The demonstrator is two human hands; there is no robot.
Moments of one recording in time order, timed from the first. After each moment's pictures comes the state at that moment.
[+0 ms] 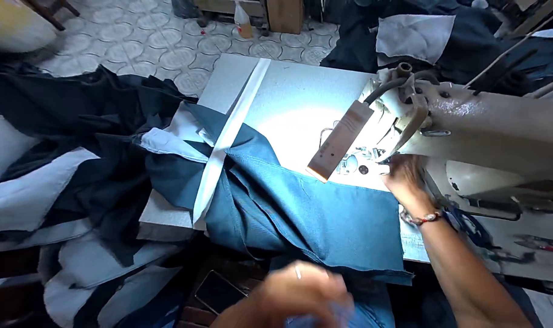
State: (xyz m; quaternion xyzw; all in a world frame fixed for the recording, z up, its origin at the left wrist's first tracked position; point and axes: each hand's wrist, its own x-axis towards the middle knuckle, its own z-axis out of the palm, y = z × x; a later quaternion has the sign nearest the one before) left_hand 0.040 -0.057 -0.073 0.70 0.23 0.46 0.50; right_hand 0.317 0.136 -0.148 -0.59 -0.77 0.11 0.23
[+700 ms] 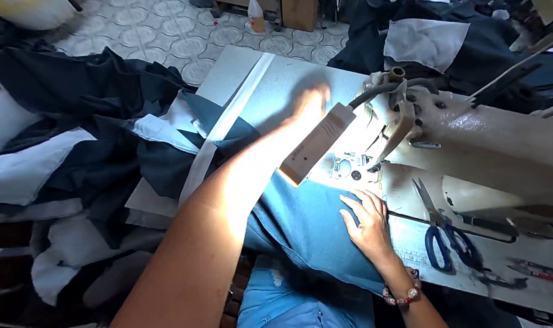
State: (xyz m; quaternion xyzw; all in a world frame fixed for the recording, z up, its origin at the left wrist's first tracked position) left_hand 0.078 0.279 -0.113 0.70 0.67 0.21 0.13; right_hand 0.299 0.066 -0.190 -0.49 -0.81 0.10 0.32
